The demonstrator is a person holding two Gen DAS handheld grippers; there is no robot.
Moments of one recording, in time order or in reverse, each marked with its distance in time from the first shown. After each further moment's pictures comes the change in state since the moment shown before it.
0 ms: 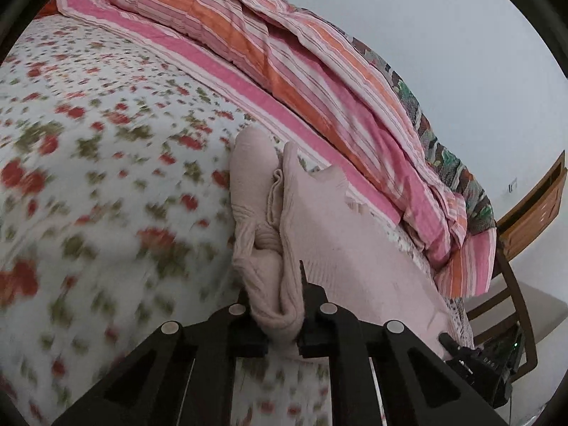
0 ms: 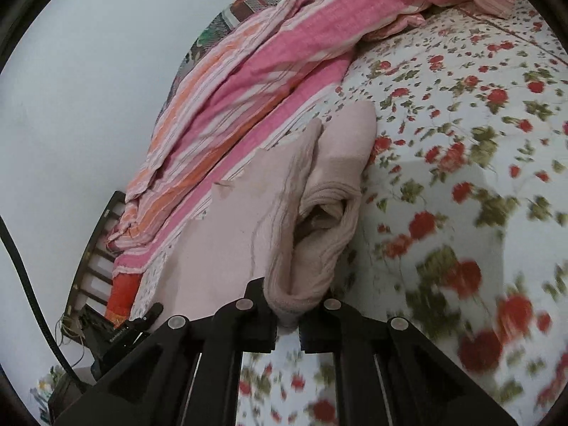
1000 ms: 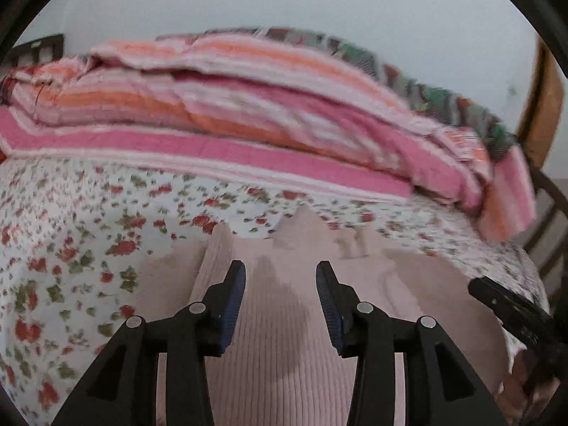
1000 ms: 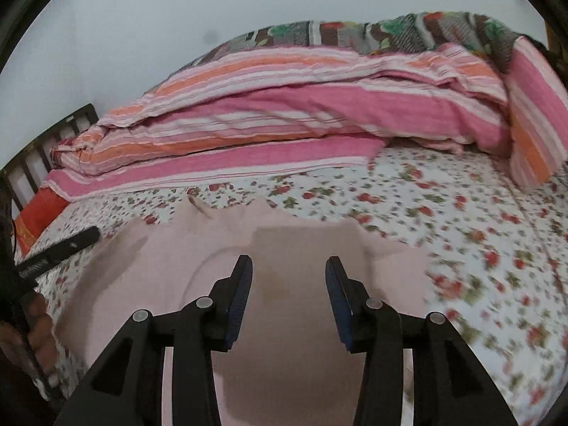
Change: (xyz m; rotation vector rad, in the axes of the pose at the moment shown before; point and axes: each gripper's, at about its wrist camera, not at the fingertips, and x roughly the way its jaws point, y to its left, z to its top) left arm 0.055 -0.105 0.029 0.397 -0.023 0.215; right arm 0.028 0.096 0.009 -0.498 -0.094 -0.320
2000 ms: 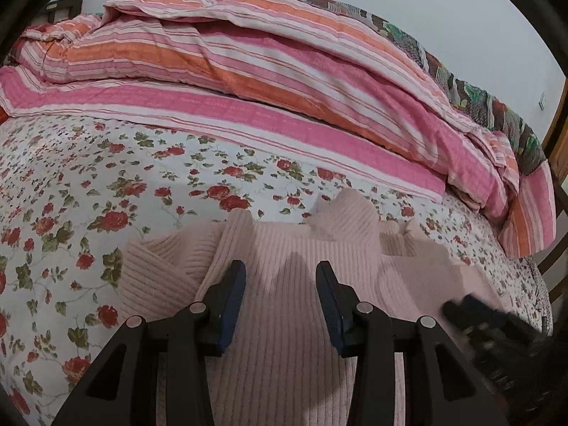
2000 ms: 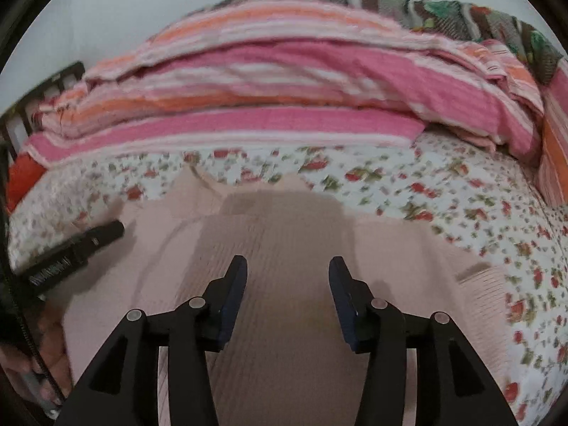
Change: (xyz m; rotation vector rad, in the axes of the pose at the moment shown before) left arm 0.040 0.030 -0.004 -0.084 0.054 0.010; right arm 0.077 0.061 -0.001 -0.094 0.139 -0.075
